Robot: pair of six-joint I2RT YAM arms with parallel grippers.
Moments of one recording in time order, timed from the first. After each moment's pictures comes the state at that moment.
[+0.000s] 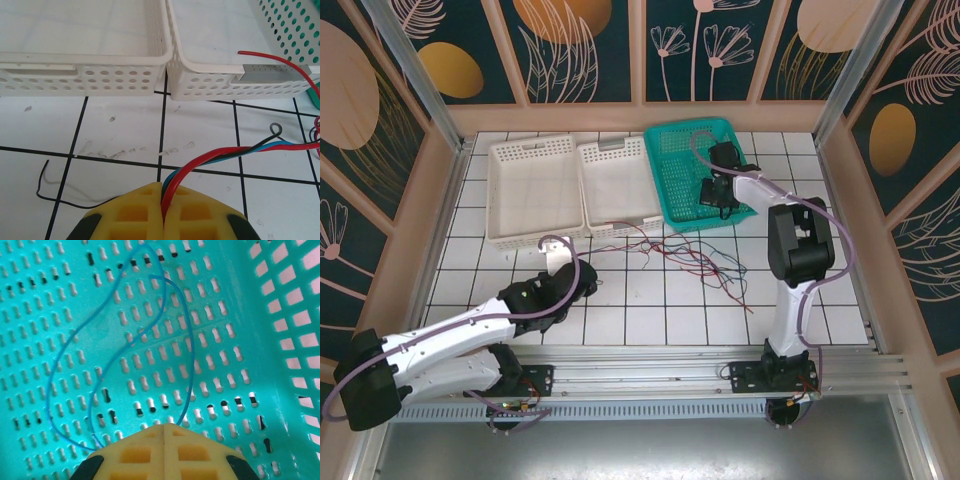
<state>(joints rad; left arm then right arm) -0.97 1.00 0.60 -0.47 -0.66 -0.88 0.27 2.00 1.47 -0.54 0.06 0.36</state>
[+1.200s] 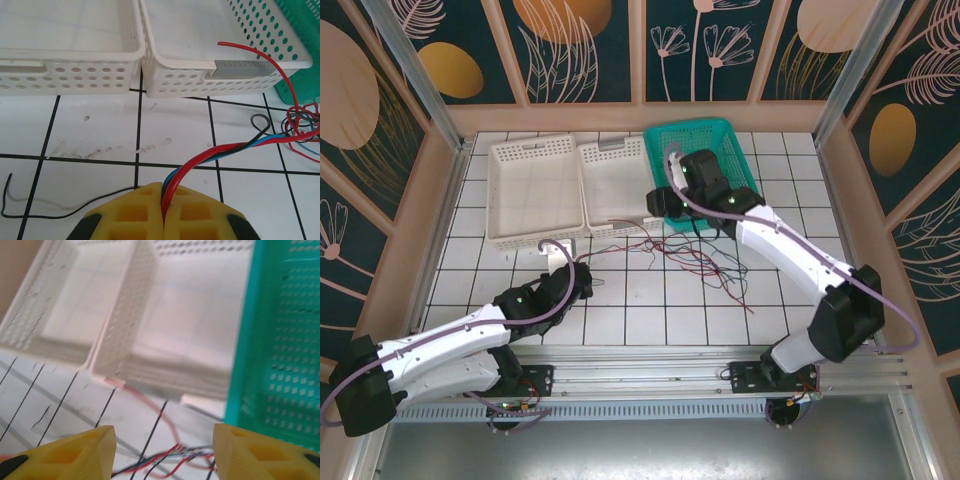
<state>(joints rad) -0.97 0.95 0.55 -0.36 -0.59 -0.83 0.64 1.45 1.25 -0.48 -0.14 0.32</state>
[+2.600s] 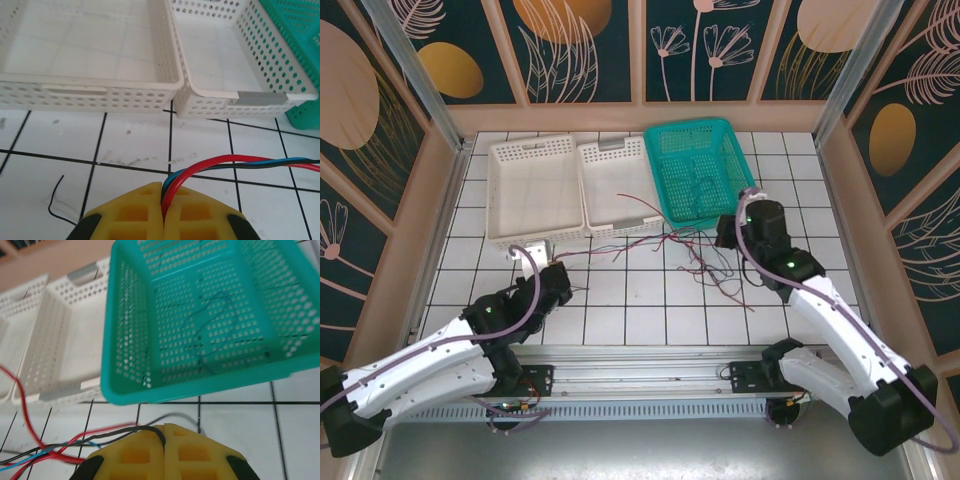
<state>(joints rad) -0.97 0.72 0.59 -0.62 -0.70 -0.86 0.43 0.92 0.77 -0.39 0.06 0.45</state>
